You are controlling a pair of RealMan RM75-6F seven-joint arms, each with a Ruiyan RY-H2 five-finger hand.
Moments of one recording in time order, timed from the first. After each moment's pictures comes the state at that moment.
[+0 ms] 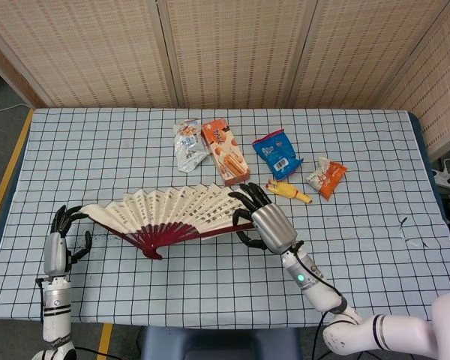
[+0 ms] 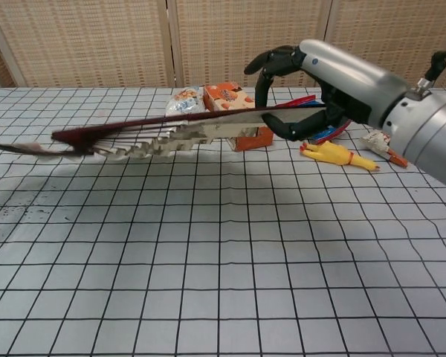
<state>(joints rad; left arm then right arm) -0.27 -1.84 -0.19 -0.85 1.39 1.50 -0.62 0.69 -1.58 0.08 -1.59 -1.42 1.27 -0.04</state>
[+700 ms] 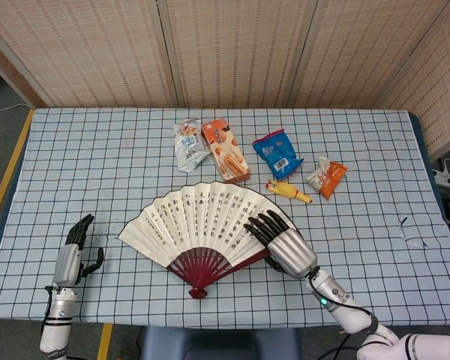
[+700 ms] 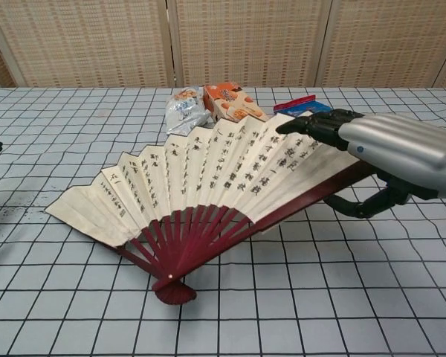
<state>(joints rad) -0.24 -1.83 -0.08 -0.78 1.47 1.46 -0.59 0.59 -1.45 -0.07 -1.61 -1.53 1.22 -0.31</state>
